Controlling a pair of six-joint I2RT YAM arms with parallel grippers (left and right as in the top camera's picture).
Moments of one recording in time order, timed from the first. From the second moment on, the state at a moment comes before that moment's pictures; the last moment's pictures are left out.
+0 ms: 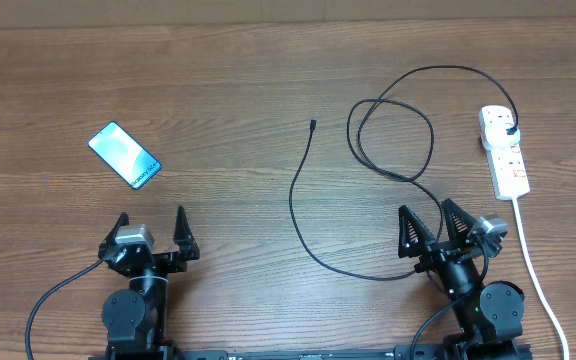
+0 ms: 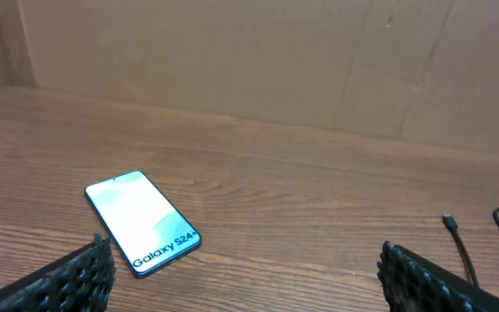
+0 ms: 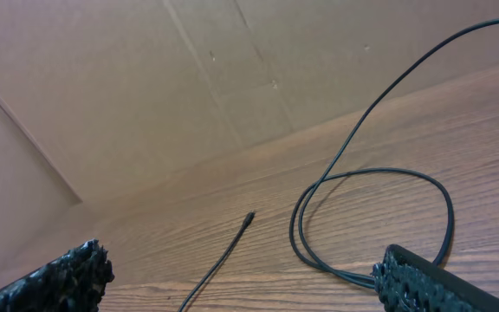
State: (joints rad) left arm 0.03 0.02 0.01 -0.08 -0.02 -0.15; right arm 0.15 0.01 0.02 -0.02 -0.14 0.46
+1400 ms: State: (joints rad) left arm 0.03 1.59 1.29 -0.76 -0.05 -0.17; right arm 0.15 0.01 0.02 -0.02 -0.14 0.46
